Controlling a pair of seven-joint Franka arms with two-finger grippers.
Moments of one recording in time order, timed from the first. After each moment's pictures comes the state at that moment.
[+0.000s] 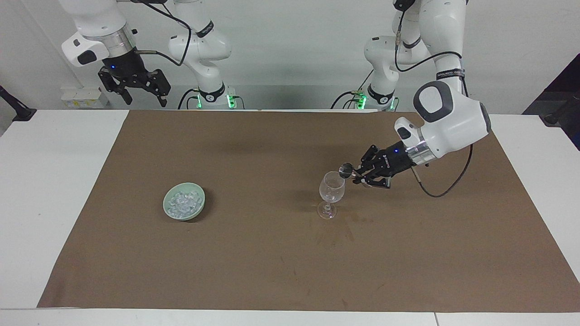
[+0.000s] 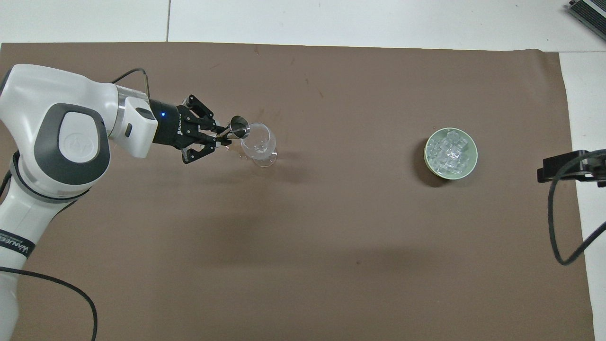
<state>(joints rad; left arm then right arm) -0.13 0.23 -0.11 -1.78 -0.79 2.01 1.66 0.08 -0.08 -0.09 -1.57 -0.01 1.46 0.08</state>
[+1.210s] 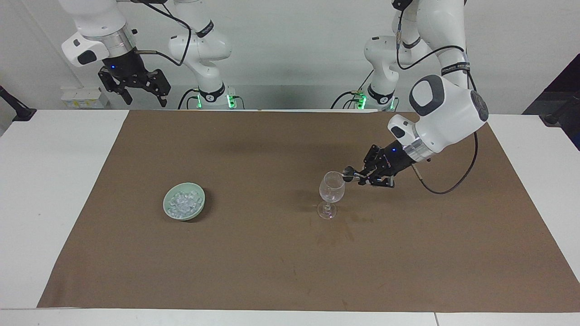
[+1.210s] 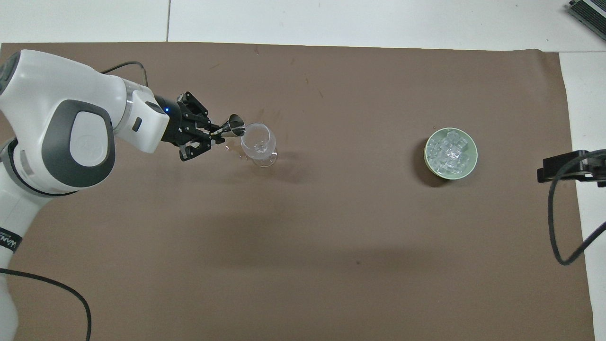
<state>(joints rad) -0.16 0.23 -0.11 -1.72 -0.60 2.02 1.48 0.08 -0.08 -0.09 -1.57 -0.01 1.46 0.08</state>
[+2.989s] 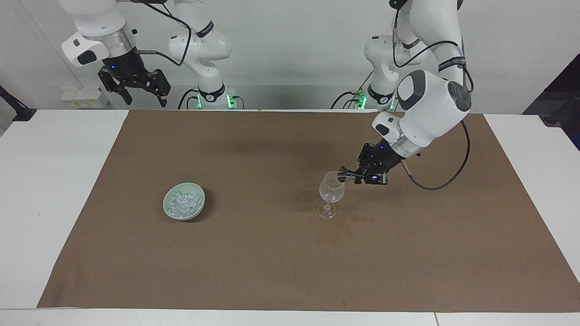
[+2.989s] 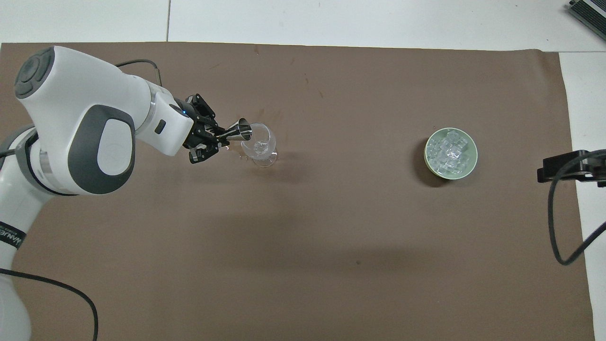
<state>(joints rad) -0.21 0.23 -0.11 -1.70 -0.44 2.03 1.35 0.08 -0.08 -0.09 -1.57 -0.01 1.46 0.08</state>
